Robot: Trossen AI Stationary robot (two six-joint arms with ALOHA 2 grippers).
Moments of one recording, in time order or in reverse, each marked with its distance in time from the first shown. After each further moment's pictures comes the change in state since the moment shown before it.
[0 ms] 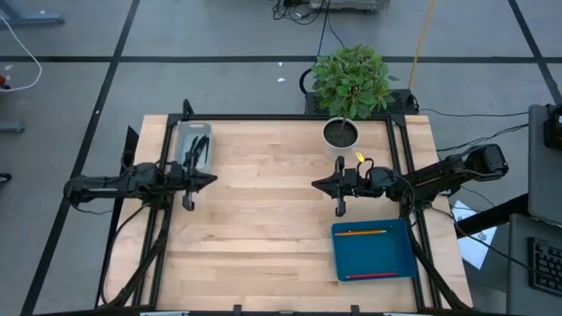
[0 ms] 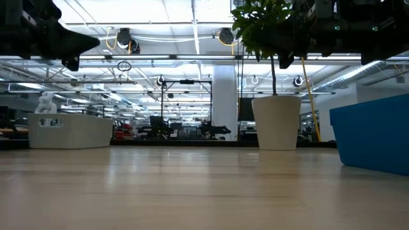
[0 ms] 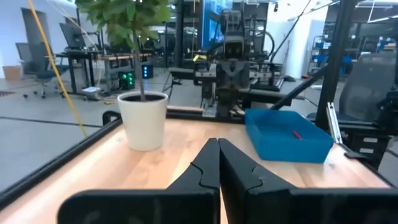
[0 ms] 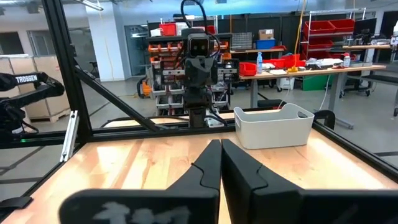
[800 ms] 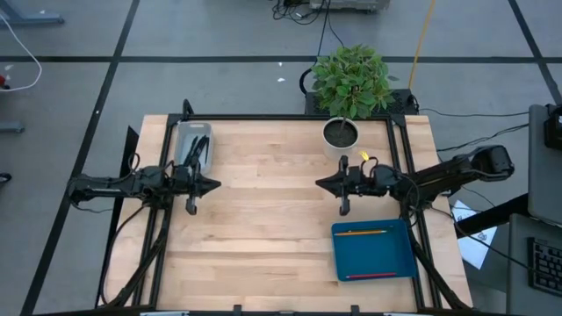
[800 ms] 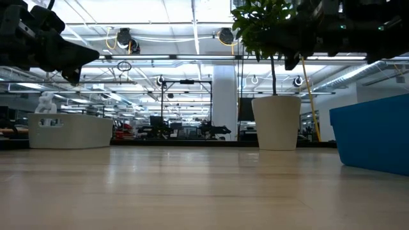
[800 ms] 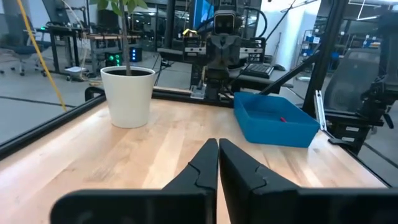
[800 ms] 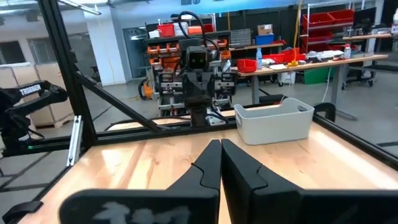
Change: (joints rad) left arm -0.018 0.003 -0.078 0.017 0.026 -0.075; right arm -0.005 -0.059 -0.019 -0.046 -0.005 0.052
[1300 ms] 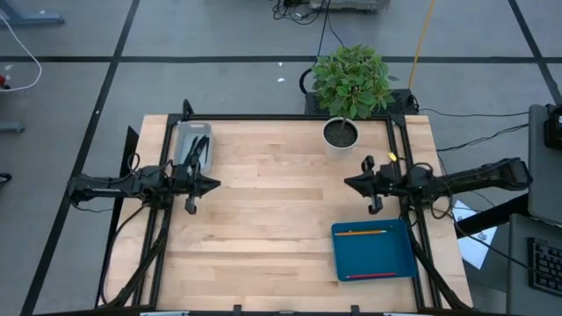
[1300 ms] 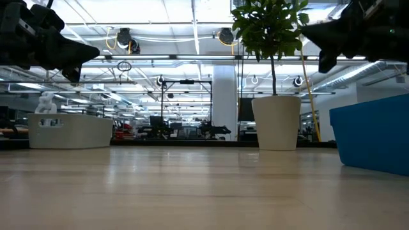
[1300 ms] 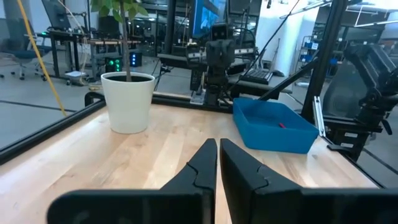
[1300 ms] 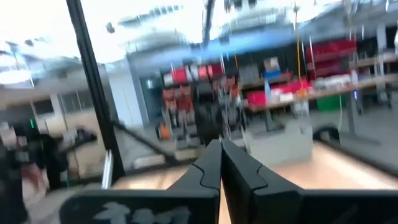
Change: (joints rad) left arm 0.000 0.000 -0.002 0.034 -0.002 -0.001; right arm -0.001 -0.581 -0.269 -0.115 -0.023 0.079
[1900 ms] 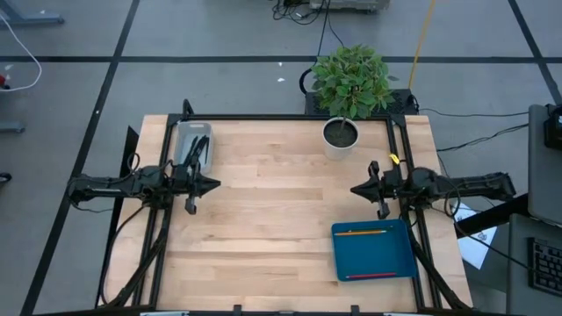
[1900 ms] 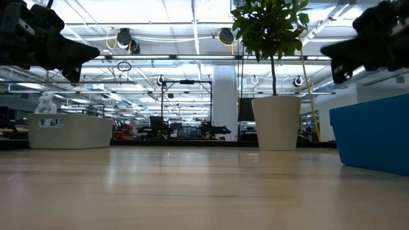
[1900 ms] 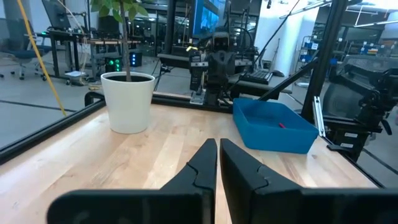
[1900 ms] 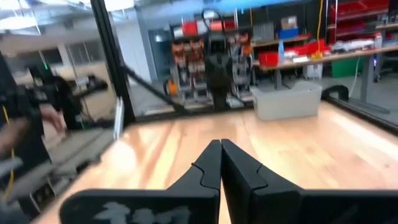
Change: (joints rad) left arm 0.000 0.000 0.000 0.000 0.000 -0.001; right arm 0.000 -0.475 0.000 -0.674 -0.085 -0.034
